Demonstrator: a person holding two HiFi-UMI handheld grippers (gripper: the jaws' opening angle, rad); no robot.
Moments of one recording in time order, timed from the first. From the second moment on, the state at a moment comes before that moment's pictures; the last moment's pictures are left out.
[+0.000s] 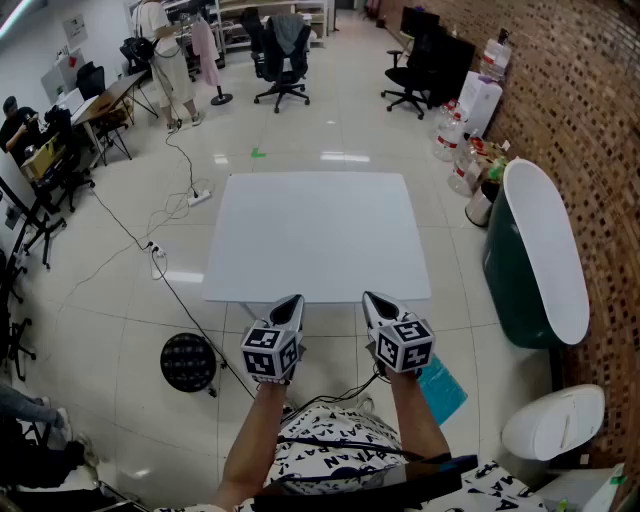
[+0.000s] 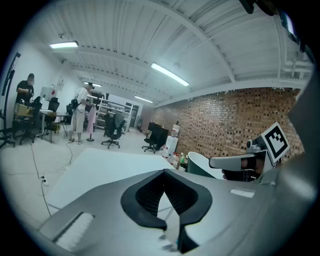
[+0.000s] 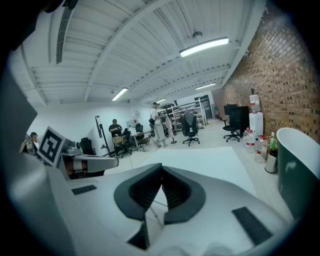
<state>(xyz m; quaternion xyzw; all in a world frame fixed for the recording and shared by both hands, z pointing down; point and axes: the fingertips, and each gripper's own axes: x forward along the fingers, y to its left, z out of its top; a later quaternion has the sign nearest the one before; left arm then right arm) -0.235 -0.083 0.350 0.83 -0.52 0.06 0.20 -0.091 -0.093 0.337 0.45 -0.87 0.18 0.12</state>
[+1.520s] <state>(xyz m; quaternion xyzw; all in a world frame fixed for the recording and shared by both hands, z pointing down) -0.026 -0.057 0.442 0.90 -0.31 0.18 0.25 0.096 -0.036 0.449 0.60 -0.74 0.29 0.10</state>
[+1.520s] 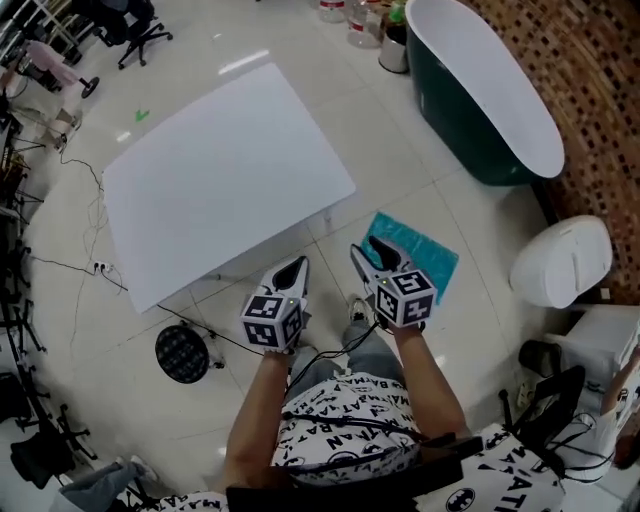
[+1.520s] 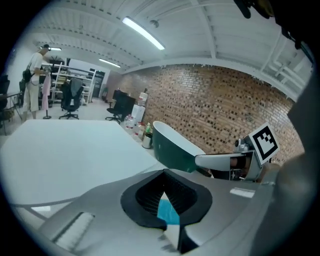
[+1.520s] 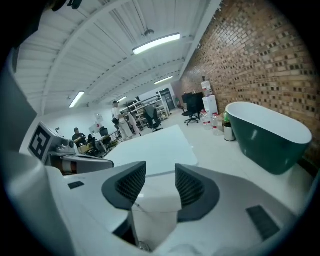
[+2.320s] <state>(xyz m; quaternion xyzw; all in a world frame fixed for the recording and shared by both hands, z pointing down) 0.126 -0.003 0.763 0.86 -0.19 0.33 0.33 0.238 0.032 0.844 0.56 -0.65 0.47 0.24</state>
